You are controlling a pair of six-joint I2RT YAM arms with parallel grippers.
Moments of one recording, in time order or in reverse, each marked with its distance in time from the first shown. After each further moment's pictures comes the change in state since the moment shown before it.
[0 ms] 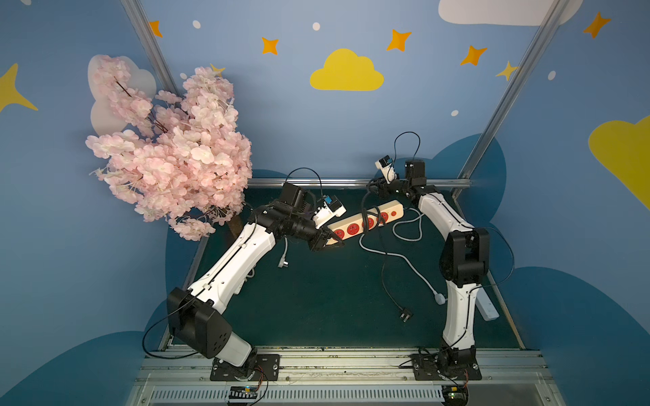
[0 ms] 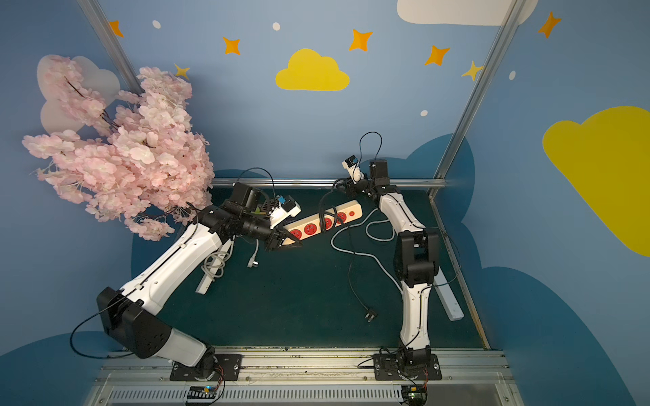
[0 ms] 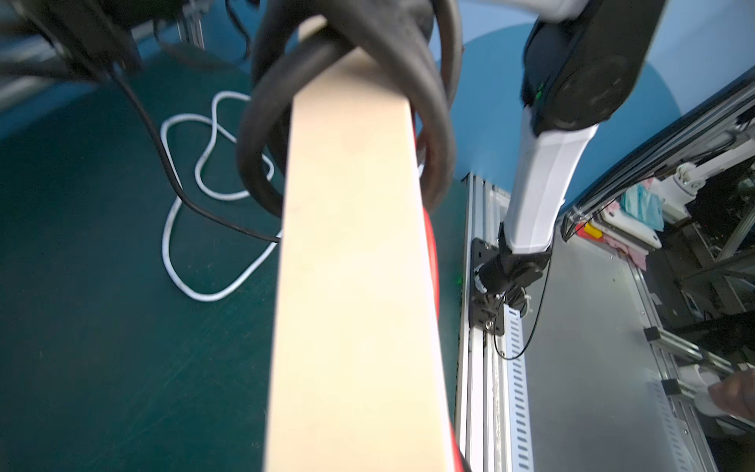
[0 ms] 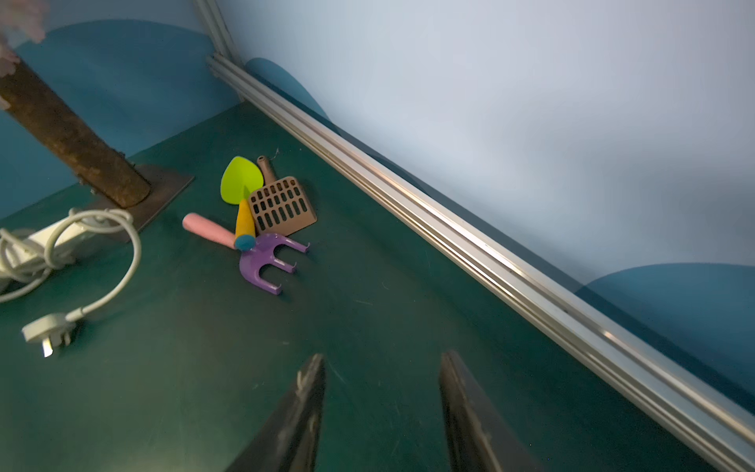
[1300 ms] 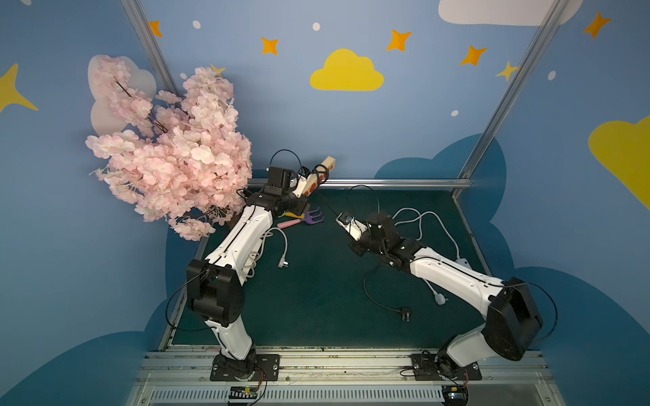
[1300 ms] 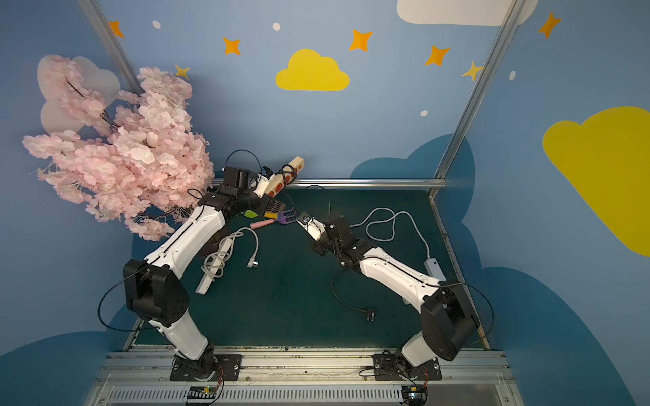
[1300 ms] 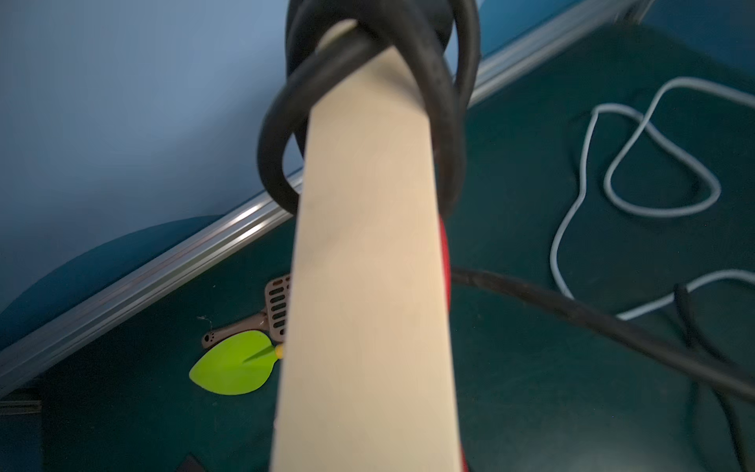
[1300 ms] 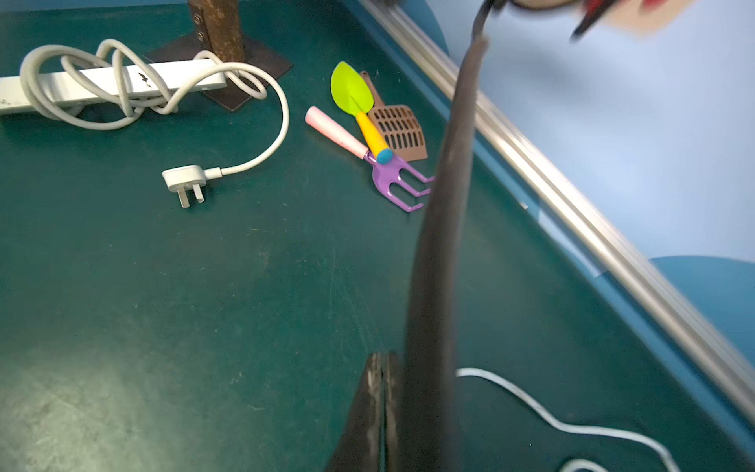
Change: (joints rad) left arm 0.156 0.238 0.111 0.232 -0.781 -0.001; right arm 0.533 -0.735 -0.809 0.085 0.638 -0.227
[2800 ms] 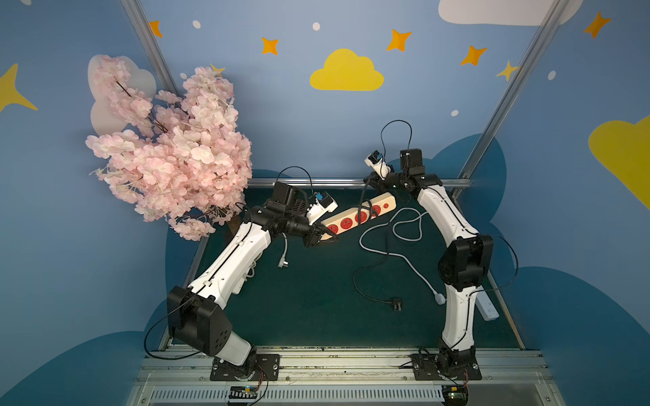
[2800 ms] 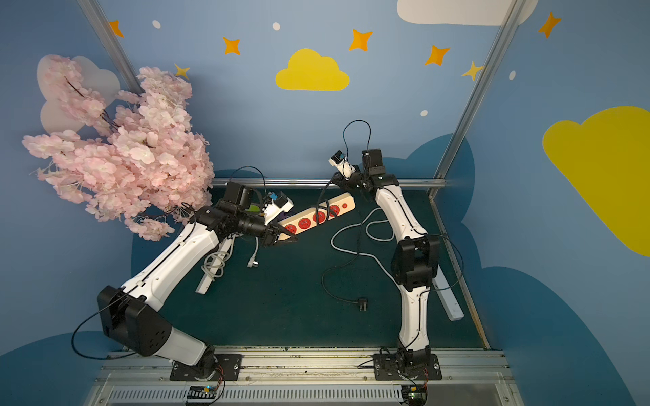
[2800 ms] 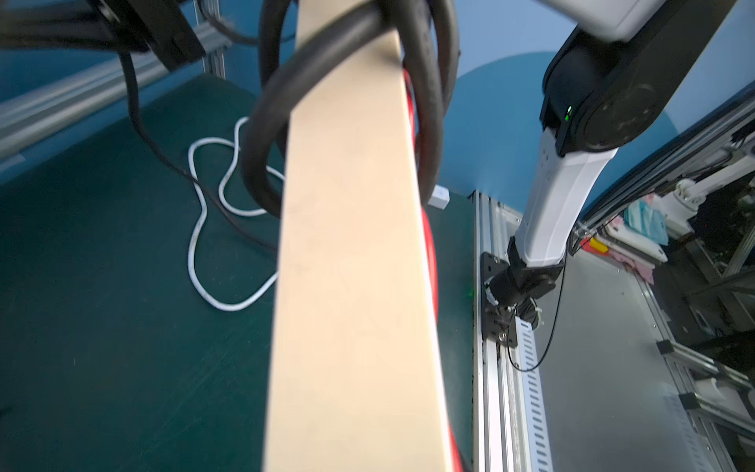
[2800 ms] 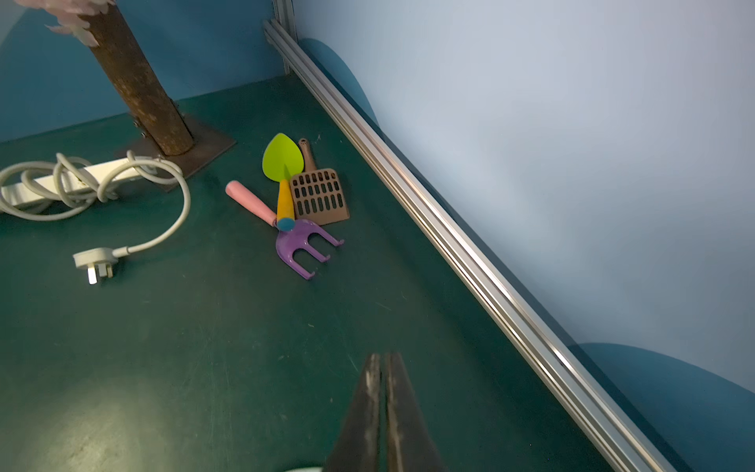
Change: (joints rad) left arm -0.082 -0.231 -0.189 -0.122 0.861 0.002; right arm -0.480 0.667 0.982 -0.378 -0.645 -0.005
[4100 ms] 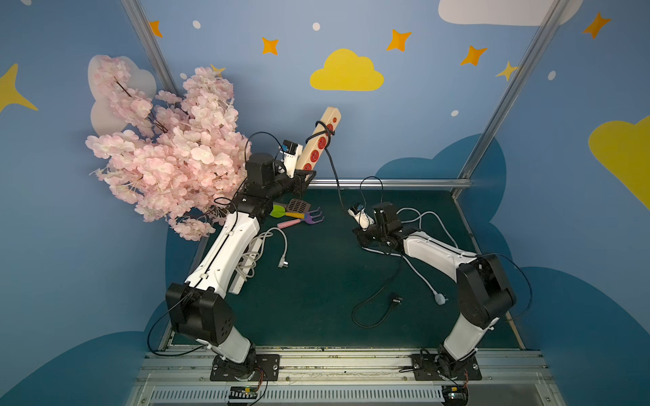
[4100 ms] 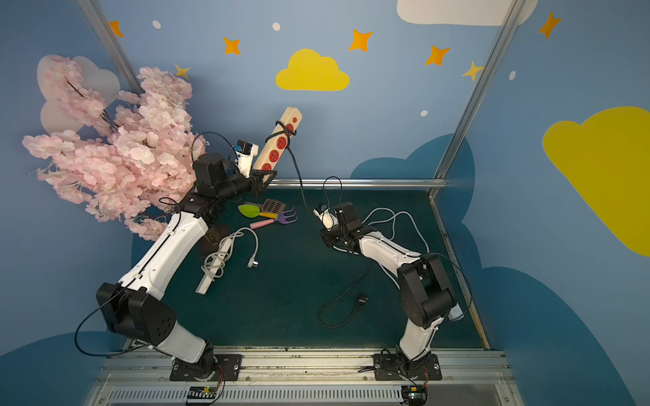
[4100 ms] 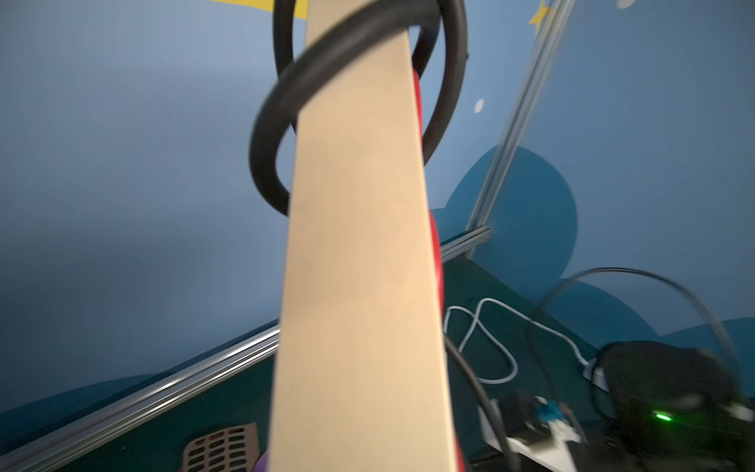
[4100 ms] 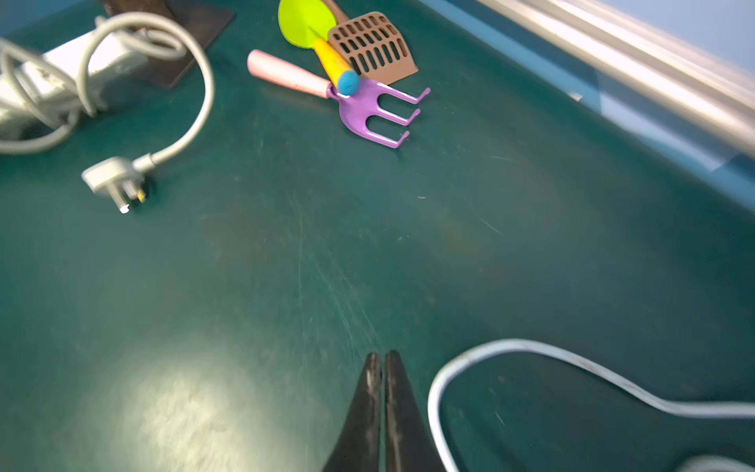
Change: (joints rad) left arm 0.148 0.097 0.198 0.432 -0.578 -0.290; right arm 0.298 -0.433 -0.900 0.336 0.460 0.161
